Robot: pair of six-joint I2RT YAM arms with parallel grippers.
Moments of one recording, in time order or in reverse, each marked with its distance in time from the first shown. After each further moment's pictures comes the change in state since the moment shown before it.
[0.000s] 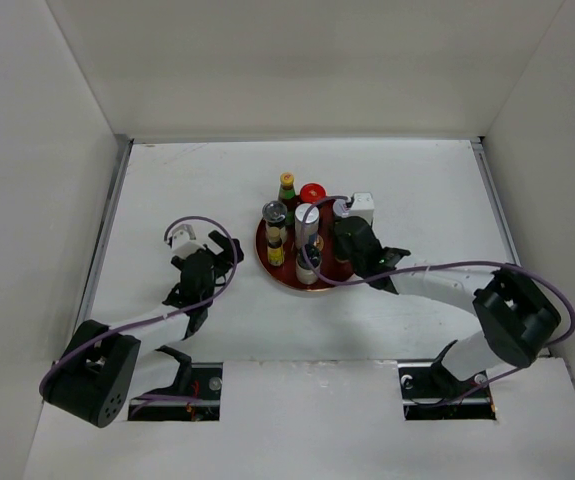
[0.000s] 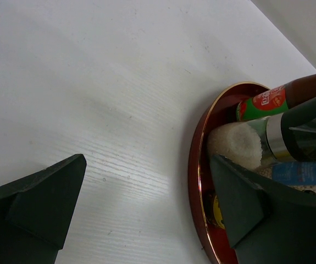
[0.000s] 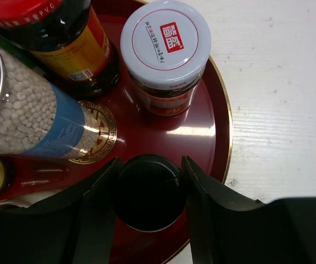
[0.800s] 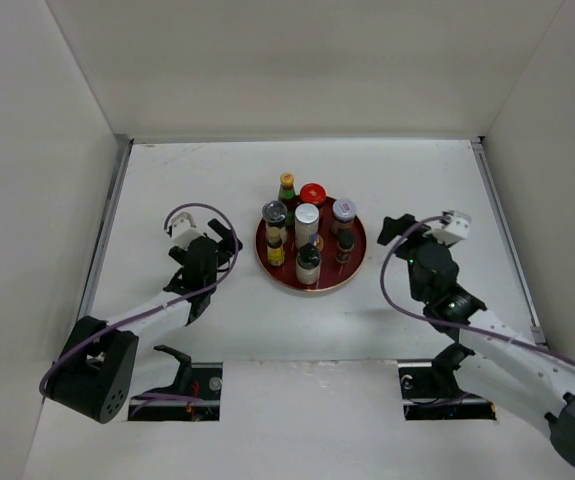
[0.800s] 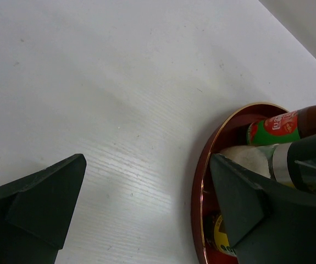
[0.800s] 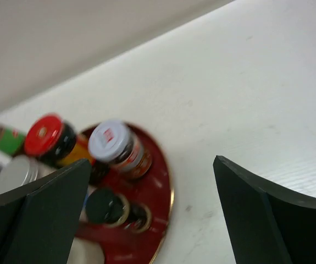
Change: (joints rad) left arm 0.004 0.022 0.129 -0.174 -0.077 -0.004; right arm -0.118 -0.611 -0.323 0.159 0.108 0.081
